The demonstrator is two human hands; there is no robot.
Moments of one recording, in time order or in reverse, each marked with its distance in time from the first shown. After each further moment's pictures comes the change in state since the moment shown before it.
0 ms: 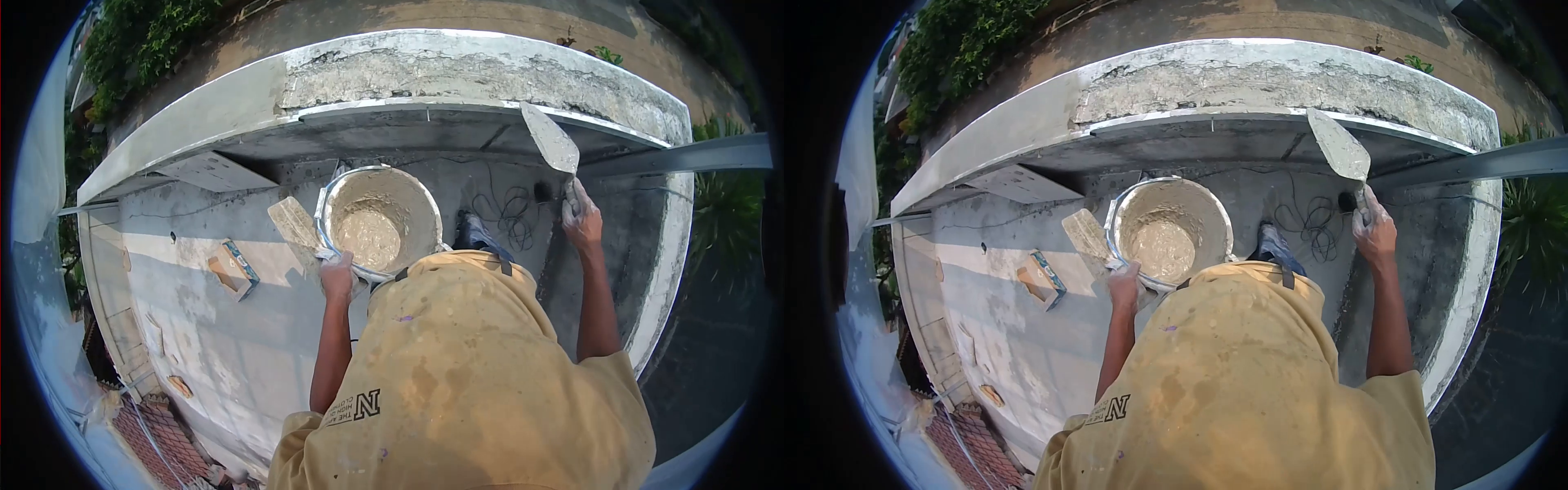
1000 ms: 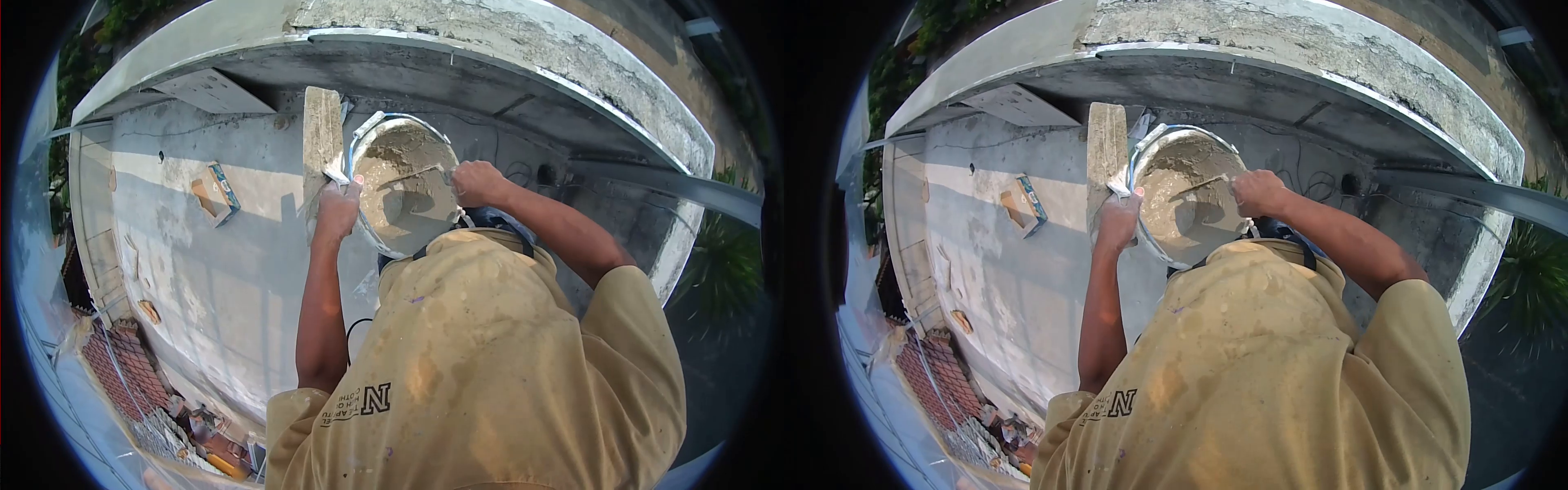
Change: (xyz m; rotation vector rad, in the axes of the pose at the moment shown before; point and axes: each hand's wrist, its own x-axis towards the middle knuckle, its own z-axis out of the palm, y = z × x) left_hand -0.050 0.075 0.034 0.377 -0.156 0.104; right_hand 0.015 -0.145 0.119 -0.420 -0.934 -0.811
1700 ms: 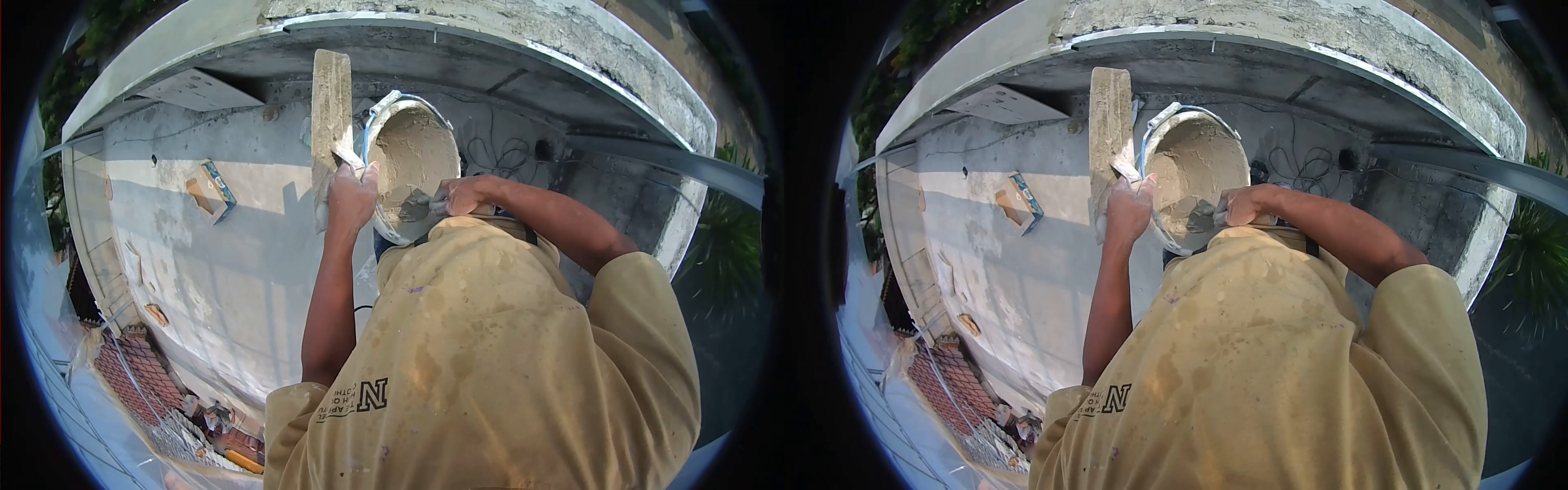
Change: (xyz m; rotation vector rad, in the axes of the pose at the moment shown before) left_hand -0.011 0.024 0.032 0.202 0.009 0.163; right_hand 0.040 0.039 0.125 0.771 -0.399 -0.384
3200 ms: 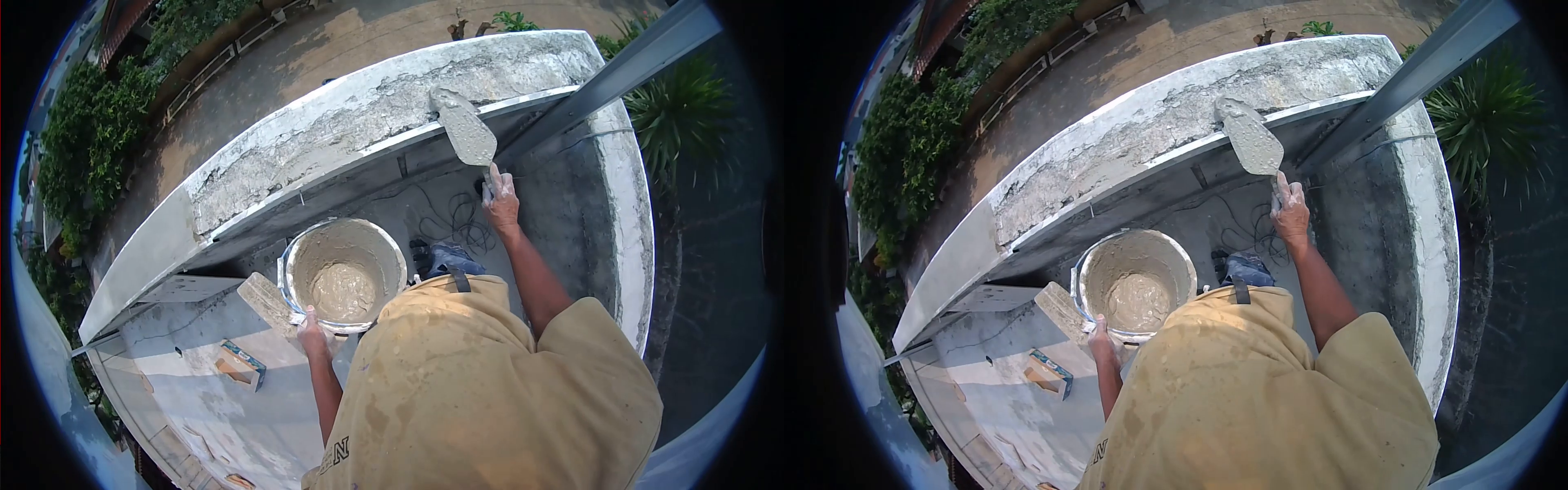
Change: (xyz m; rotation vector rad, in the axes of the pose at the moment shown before) left_hand 0.025 -0.024 0.034 -0.470 0.003 -0.336; right_hand -0.230 0.085 -0.008 -0.359 2.129 0.557
